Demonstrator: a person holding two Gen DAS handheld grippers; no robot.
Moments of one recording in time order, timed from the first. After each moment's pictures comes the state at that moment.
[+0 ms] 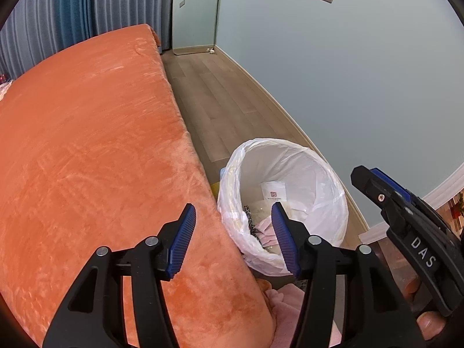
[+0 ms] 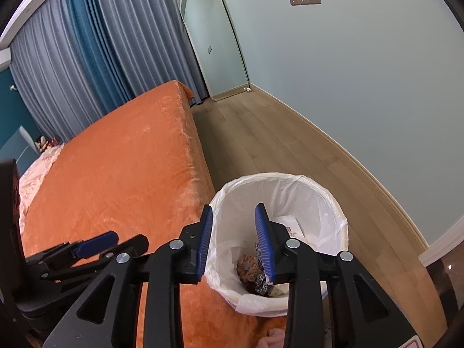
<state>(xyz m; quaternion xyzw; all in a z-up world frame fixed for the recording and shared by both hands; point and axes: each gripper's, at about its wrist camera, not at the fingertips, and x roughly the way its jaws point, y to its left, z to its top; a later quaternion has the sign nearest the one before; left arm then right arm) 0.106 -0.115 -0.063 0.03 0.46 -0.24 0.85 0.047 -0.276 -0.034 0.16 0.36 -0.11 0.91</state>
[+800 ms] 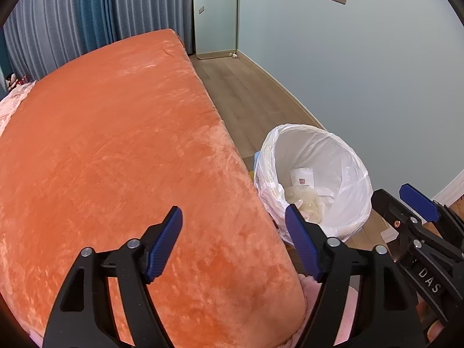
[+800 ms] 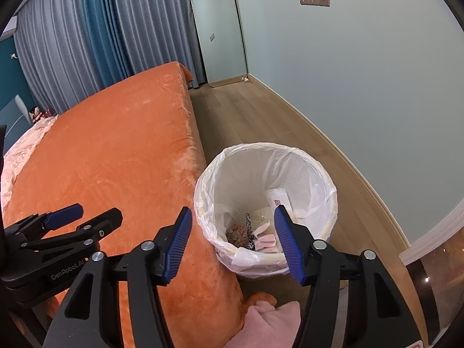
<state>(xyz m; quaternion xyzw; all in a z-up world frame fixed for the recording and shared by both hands) 0.067 -0.072 -0.071 0.05 0.45 -0.19 0.87 0.005 -0.237 -0.048 0.10 0.39 -0.12 0.91</state>
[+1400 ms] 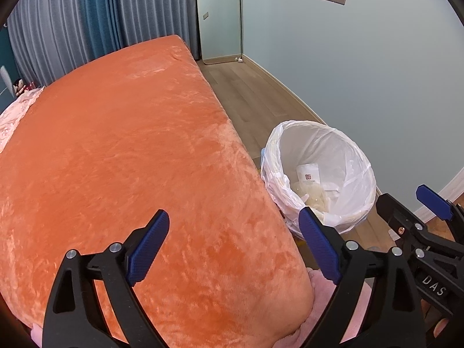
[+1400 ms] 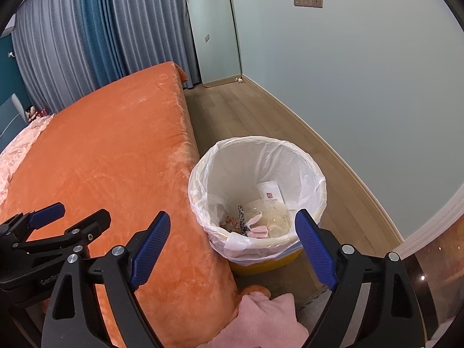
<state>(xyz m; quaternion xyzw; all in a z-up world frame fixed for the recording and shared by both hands) 0.042 -0.065 -0.069 0.07 0.43 -0.17 0.88 -0.017 -0.231 -0.053 0.10 0.39 -0.14 0.90</state>
